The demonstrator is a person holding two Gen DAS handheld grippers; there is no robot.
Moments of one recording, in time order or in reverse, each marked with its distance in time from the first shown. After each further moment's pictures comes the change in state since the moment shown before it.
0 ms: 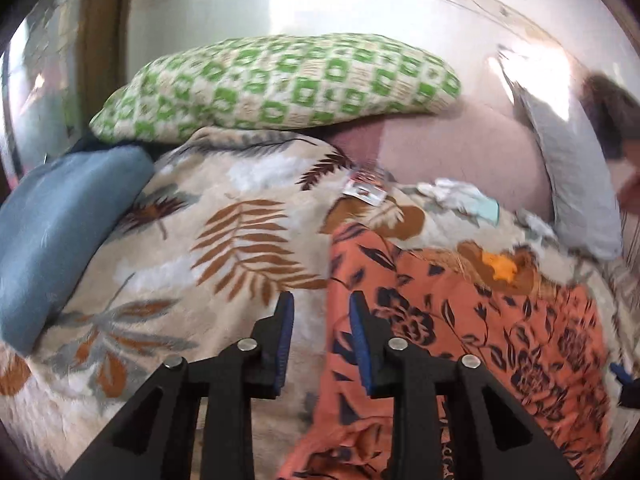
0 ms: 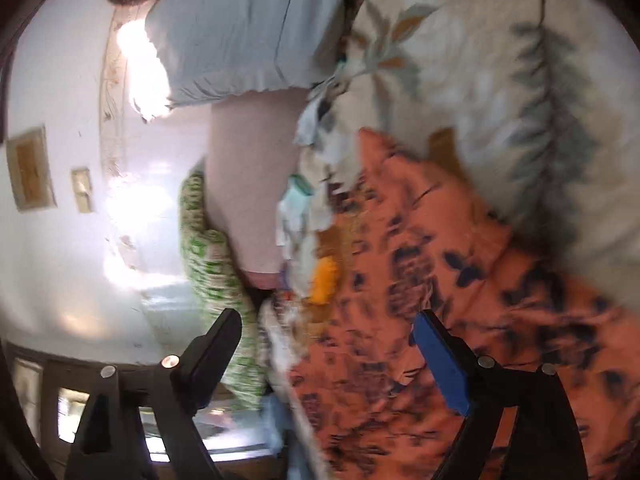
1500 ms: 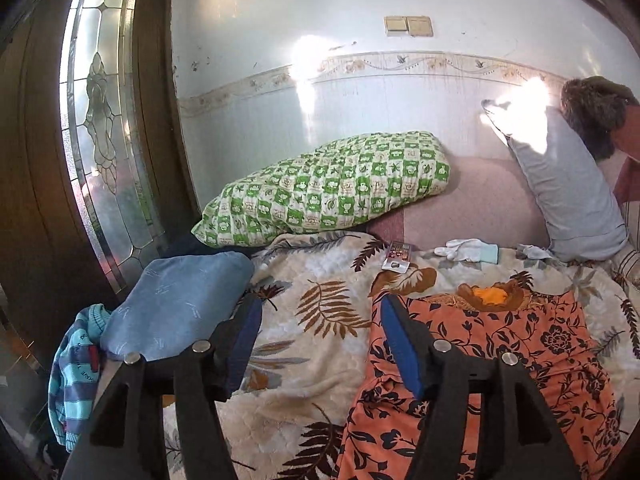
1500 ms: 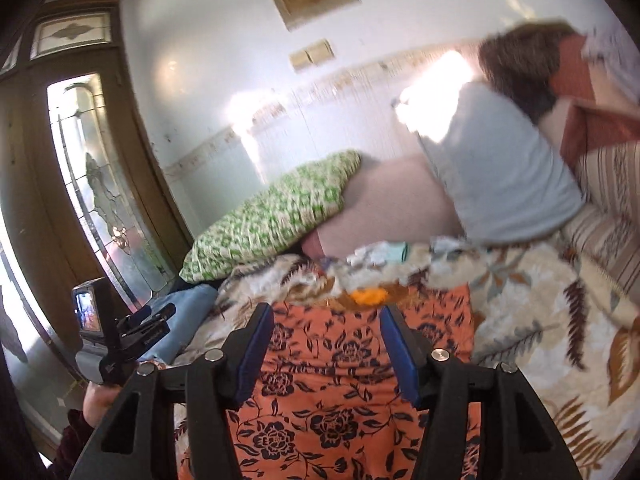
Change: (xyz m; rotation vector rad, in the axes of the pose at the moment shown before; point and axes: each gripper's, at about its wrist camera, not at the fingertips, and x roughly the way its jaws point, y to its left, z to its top) left arm -0.212 -0.006 -0.001 0.093 -0.278 0.225; right arm -0.206 0.164 -0.186 -1.148 -0.209 -0.024
